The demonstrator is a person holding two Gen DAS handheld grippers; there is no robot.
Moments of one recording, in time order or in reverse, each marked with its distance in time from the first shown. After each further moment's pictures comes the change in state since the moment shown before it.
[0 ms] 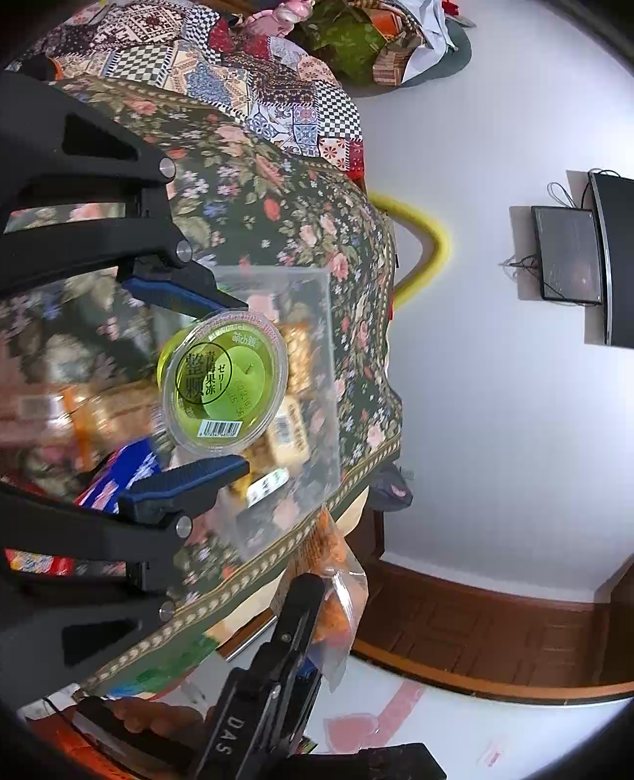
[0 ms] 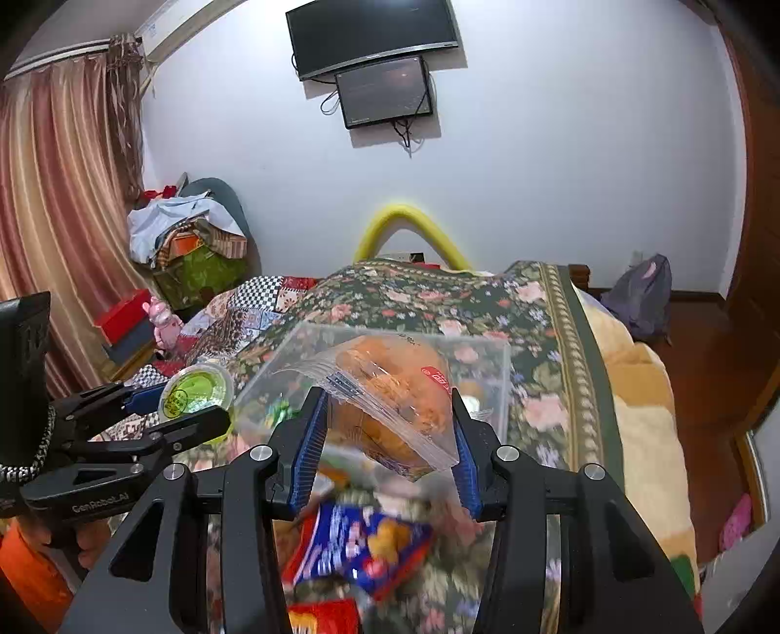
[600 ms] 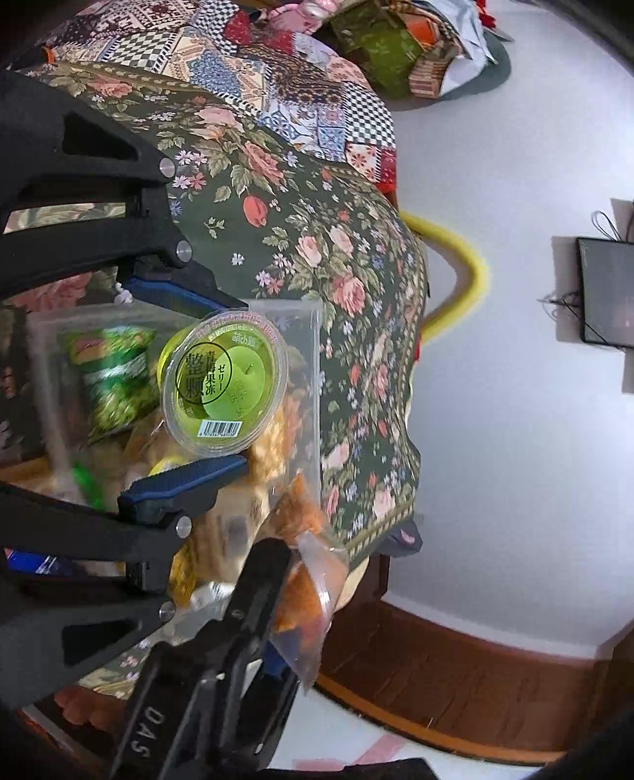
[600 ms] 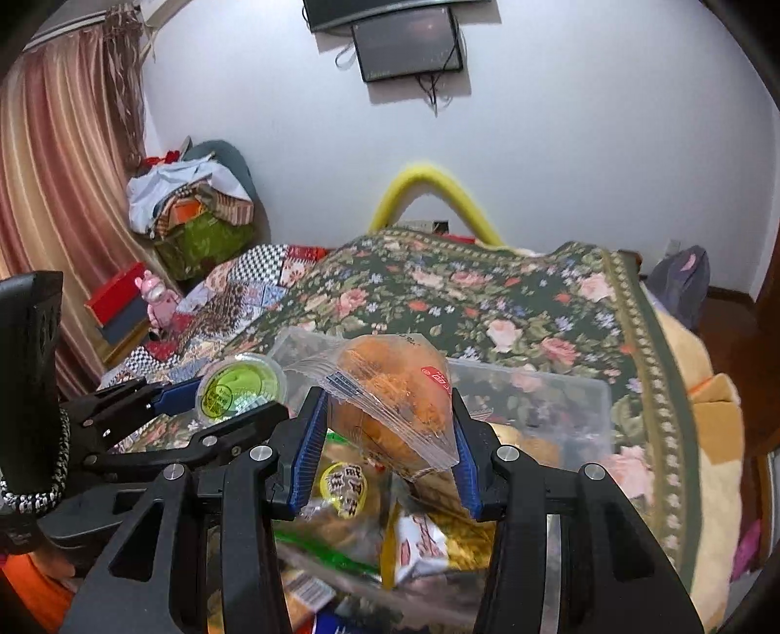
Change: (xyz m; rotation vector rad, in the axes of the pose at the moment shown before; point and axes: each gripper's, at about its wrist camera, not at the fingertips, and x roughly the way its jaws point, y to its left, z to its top) left arm 0.110 0.057 0.025 -0.097 0.082 0.080; right arm 0.112 0.015 0.021 -0.023 0.127 0.053
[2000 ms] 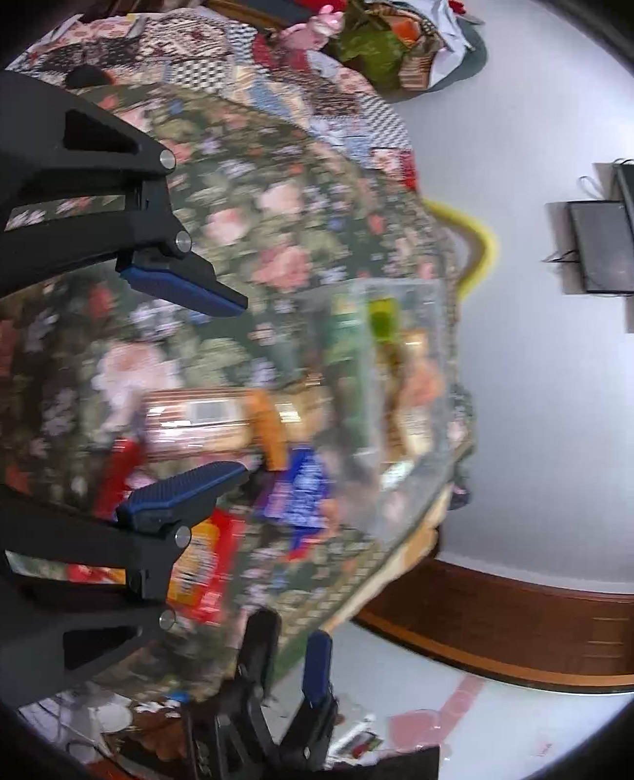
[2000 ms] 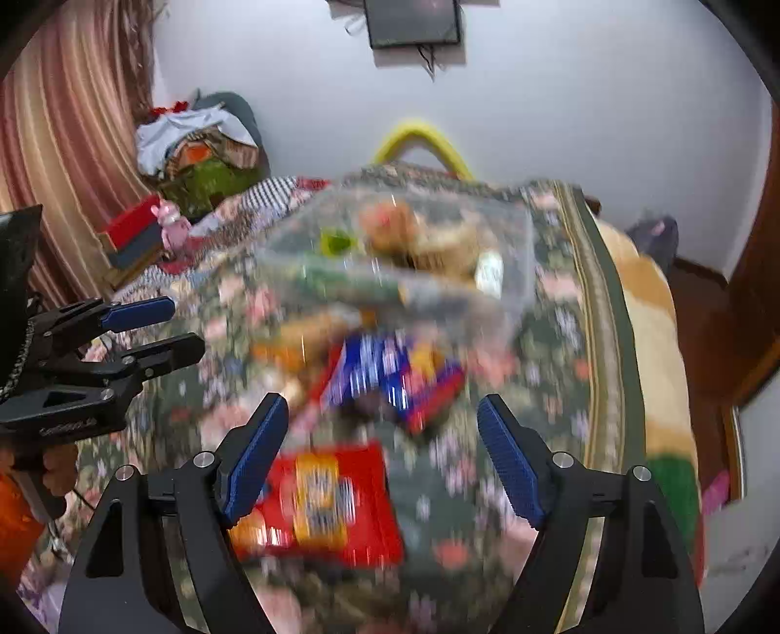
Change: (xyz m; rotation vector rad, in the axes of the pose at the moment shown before) left arm -0.143 -0.041 -0.144 0.154 0.081 -0.046; right arm -0.122 0.016 -0.127 -0.029 0.135 -0.071
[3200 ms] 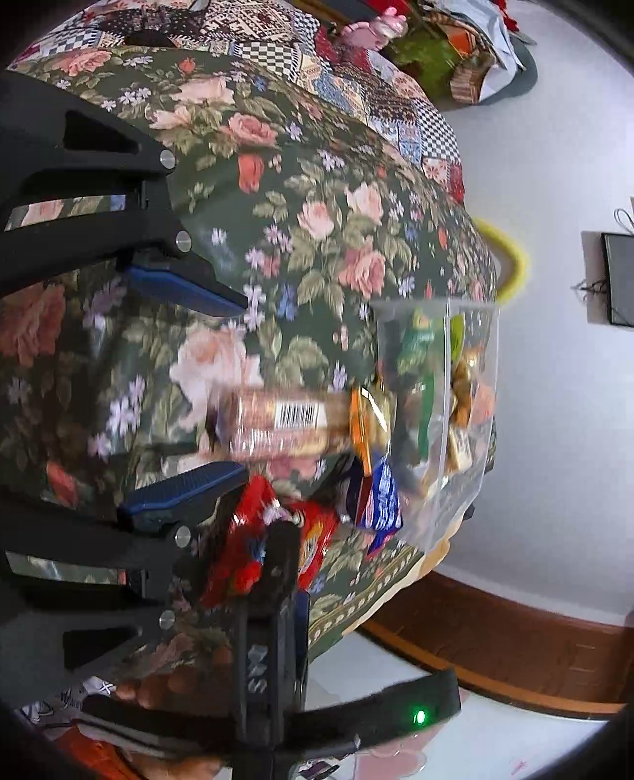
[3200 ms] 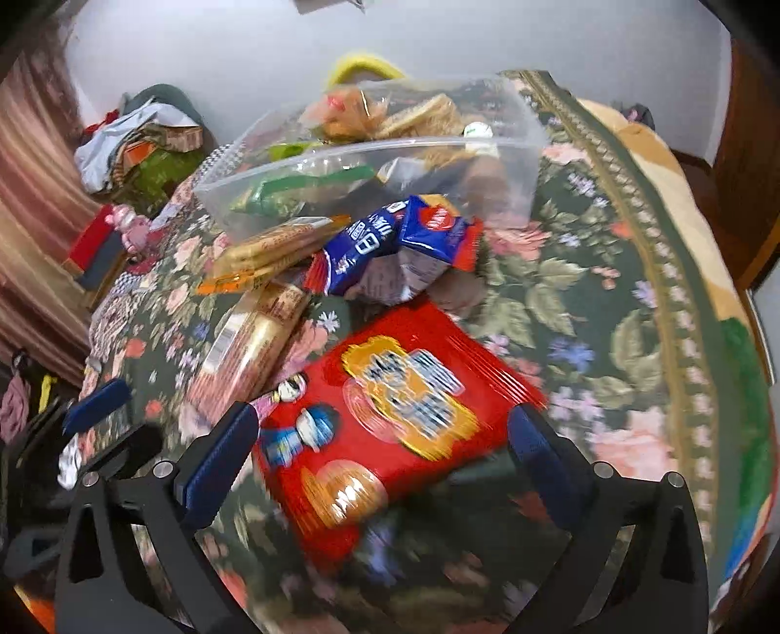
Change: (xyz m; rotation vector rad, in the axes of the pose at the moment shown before) left arm 0.002 0.011 -0.048 -0.121 0.008 -0.014; right arm 0.072 0.009 -0.013 0.263 0.146 -0.024
